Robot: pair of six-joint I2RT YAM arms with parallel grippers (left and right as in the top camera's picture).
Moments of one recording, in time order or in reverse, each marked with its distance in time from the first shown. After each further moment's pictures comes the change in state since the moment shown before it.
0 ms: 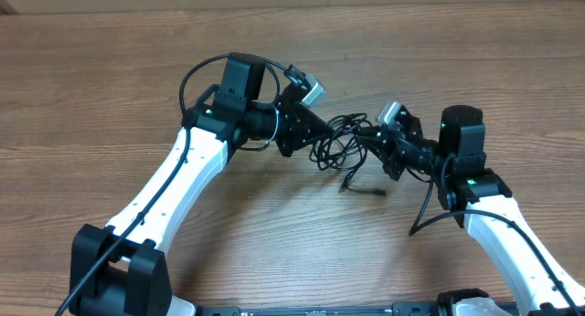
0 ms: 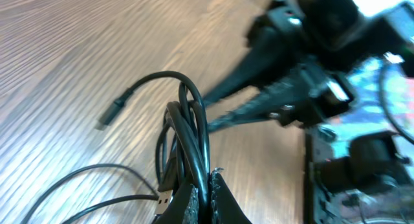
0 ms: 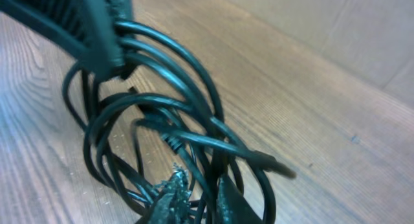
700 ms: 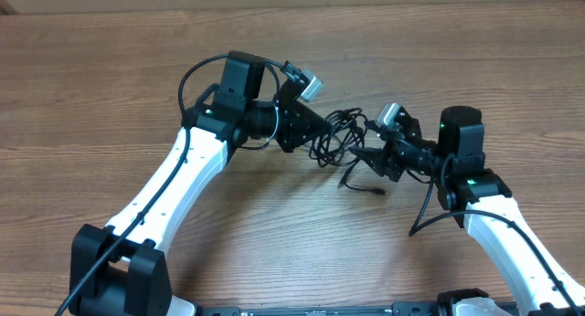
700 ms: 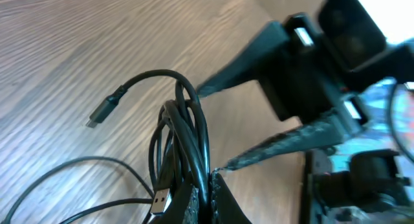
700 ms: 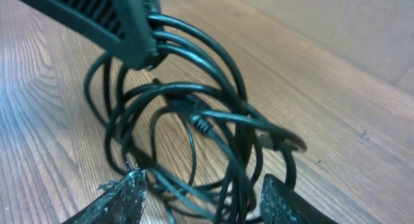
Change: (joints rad) left arm 0.000 0.000 0.000 0.024 -0.023 -0.090; right arm 0.000 0.000 0.000 -0.001 -0.011 -0.002
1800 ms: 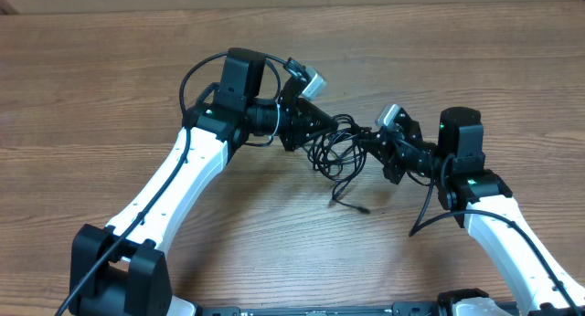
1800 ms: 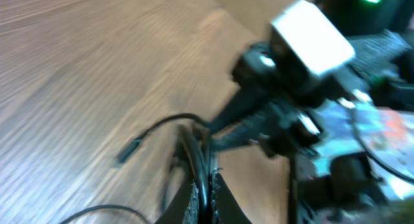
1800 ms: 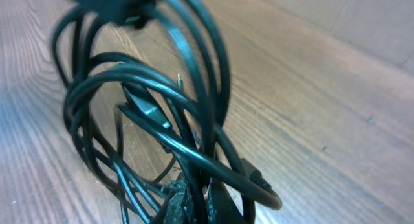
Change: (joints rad) left arm 0.000 0.000 -0.001 0.076 0.083 -0.025; right arm -0.001 0.000 0.000 -0.052 0.011 0.002
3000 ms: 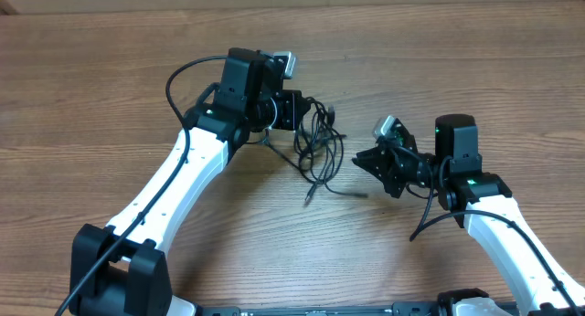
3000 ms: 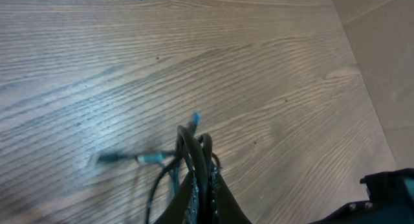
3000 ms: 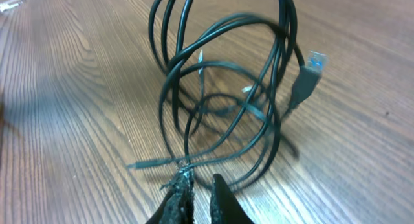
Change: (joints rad) left arm -0.001 0.000 0.000 -0.003 -0.507 -0.431; right arm 0.000 0.000 0.000 -0.183 -0.059 0.001
